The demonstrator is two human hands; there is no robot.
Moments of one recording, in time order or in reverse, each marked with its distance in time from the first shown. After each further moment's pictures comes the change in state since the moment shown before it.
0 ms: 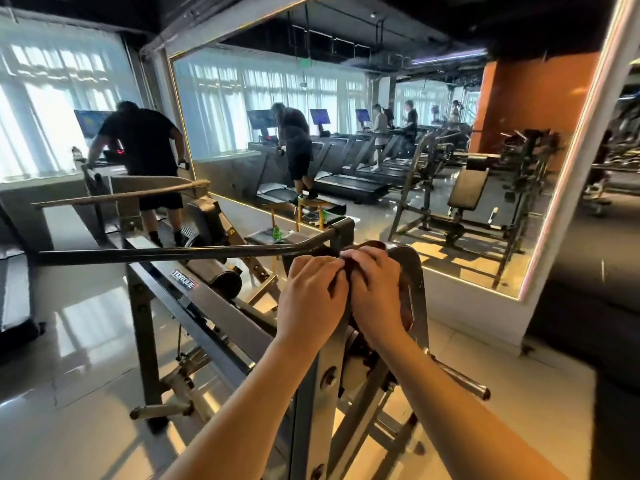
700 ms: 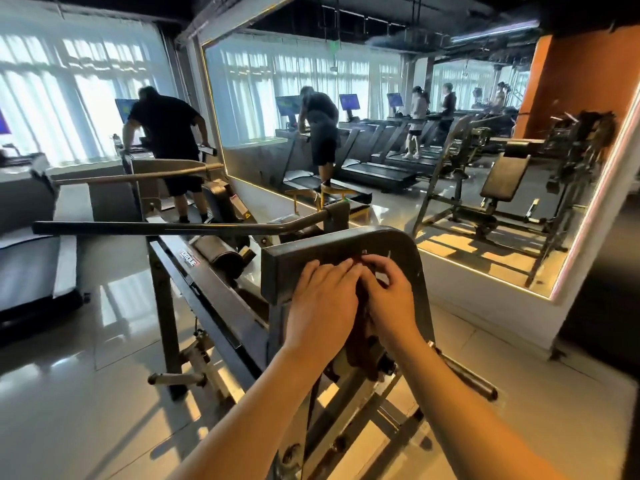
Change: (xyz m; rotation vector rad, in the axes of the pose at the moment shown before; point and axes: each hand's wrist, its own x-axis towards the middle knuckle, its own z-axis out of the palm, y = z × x) left_hand -0.035 0.048 0.063 0.397 -0.119 0.156; right_hand -0.012 0.069 -0.045 0.473 -0.110 0.286
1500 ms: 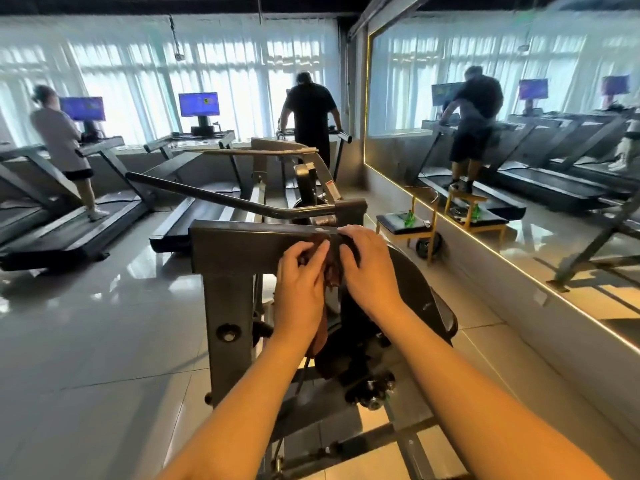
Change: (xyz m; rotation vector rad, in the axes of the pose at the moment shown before) left_hand 0.058 0.094 0.101 -0.108 0.347 -0.606; right_hand 0.155 0.049 -0.069 -0.175 -0.541 -0.582
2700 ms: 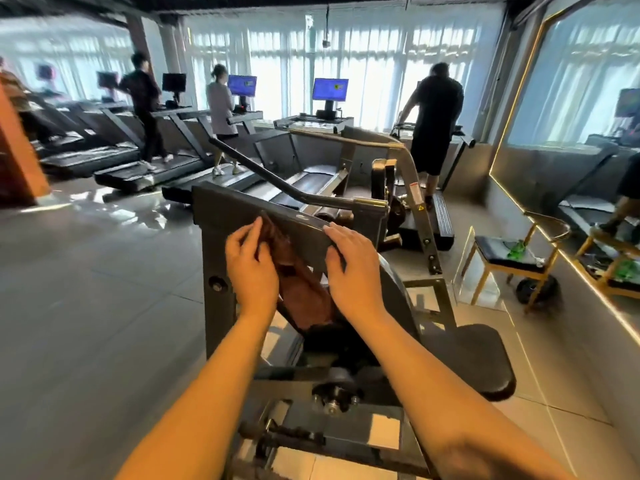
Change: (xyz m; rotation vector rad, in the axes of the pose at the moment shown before) left_hand 0.004 0.026 0.042 0.286 0.617 -0.449; right_hand 0.016 0.072 -0.021 0.317 -0.230 -0.211
